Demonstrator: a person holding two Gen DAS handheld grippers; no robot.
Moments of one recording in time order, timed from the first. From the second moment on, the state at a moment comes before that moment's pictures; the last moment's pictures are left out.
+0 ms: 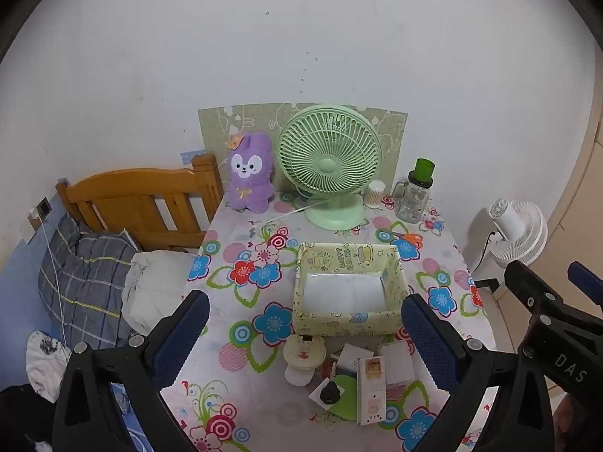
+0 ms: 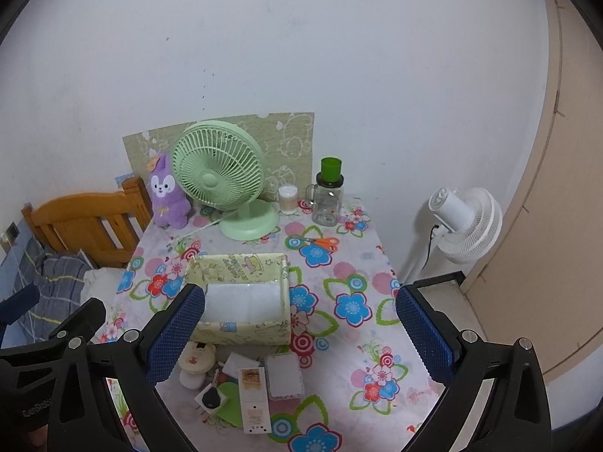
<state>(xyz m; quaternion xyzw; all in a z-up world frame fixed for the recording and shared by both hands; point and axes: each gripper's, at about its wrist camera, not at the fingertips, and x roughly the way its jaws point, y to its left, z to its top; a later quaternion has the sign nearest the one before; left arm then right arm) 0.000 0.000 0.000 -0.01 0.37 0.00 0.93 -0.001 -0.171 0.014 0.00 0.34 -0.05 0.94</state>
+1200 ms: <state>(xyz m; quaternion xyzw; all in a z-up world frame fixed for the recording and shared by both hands) 0.002 -0.005 0.008 -0.02 0.35 -0.01 0.94 -0.007 -0.181 0.019 0.02 0.34 -0.06 0.94</state>
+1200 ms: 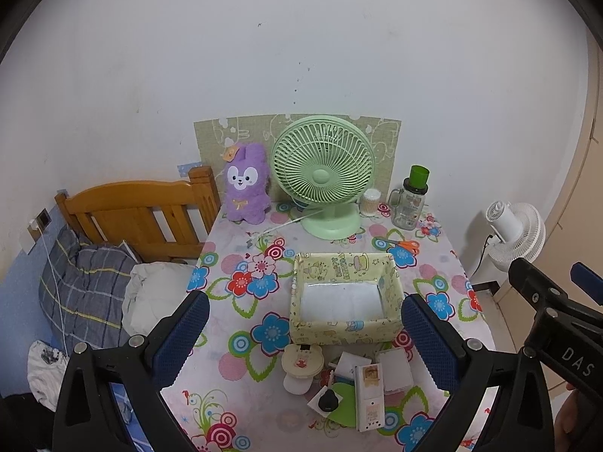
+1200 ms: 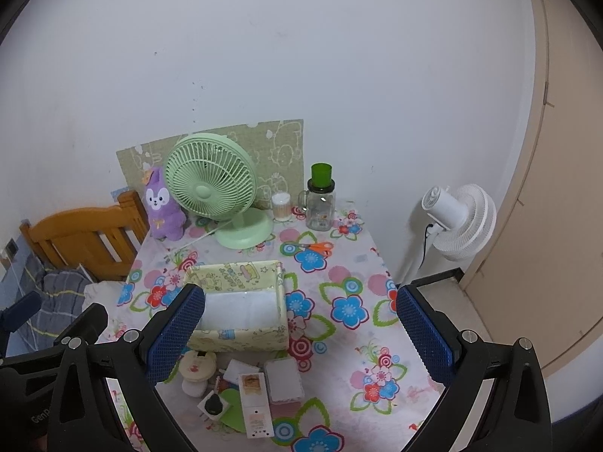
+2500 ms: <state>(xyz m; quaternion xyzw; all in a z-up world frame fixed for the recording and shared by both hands) 0.016 -0.022 -0.099 -0.03 0.43 -0.06 0.90 0.006 -0.193 -0.094 0.04 0.38 -0.03 0.92</state>
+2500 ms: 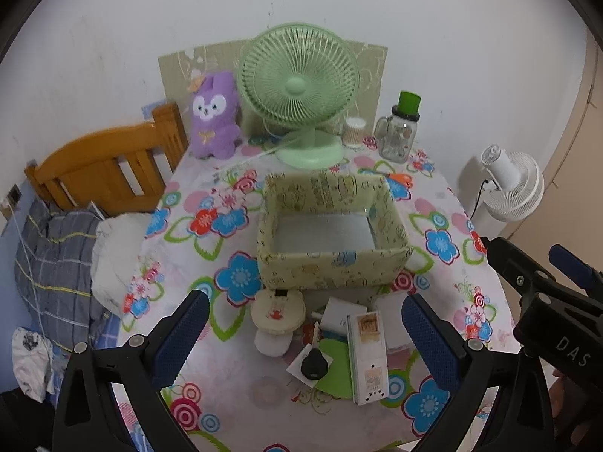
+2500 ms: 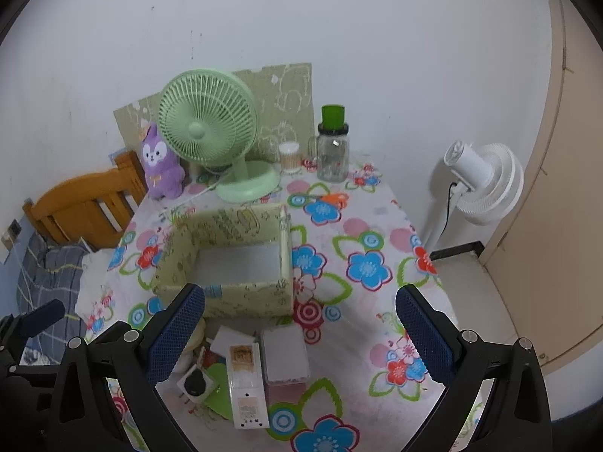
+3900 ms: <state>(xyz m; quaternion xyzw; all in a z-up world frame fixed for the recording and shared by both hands) 0.021 -0.028 -0.237 0.03 0.51 -0.10 0.85 0.014 -0.146 -0.234 0.01 0.48 0.00 0.88</state>
